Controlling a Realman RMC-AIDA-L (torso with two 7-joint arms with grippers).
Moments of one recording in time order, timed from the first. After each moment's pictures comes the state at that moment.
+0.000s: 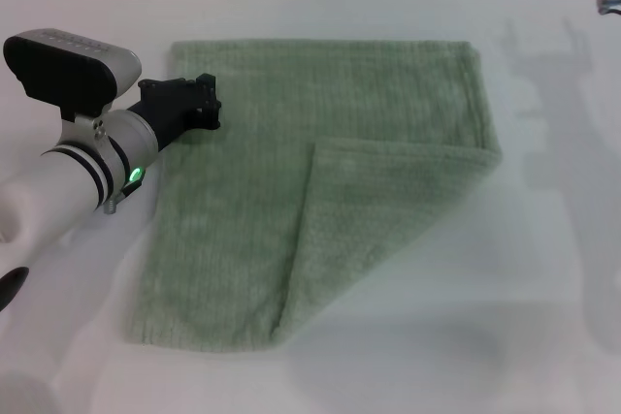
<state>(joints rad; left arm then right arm) -0.63 -2.07 -1.05 -0.36 2.89 0.45 -0.42 0.22 2.08 -1.97 -0.95 0.75 -0.87 -0.46</state>
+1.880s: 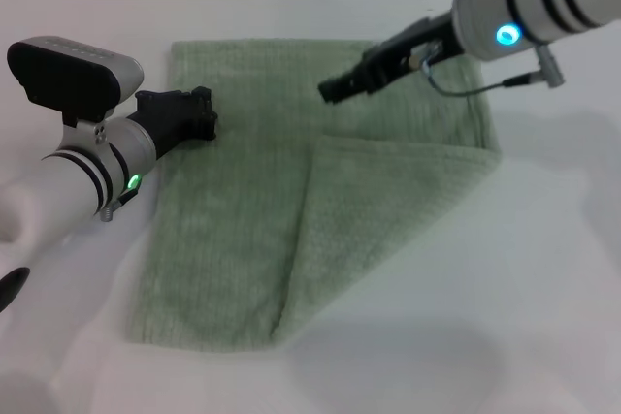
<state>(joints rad) -0.63 -2.07 -1.04 -0.36 2.89 0.39 -0.42 0.70 2.08 -1.45 -1.22 0.76 1.19 -0.49</state>
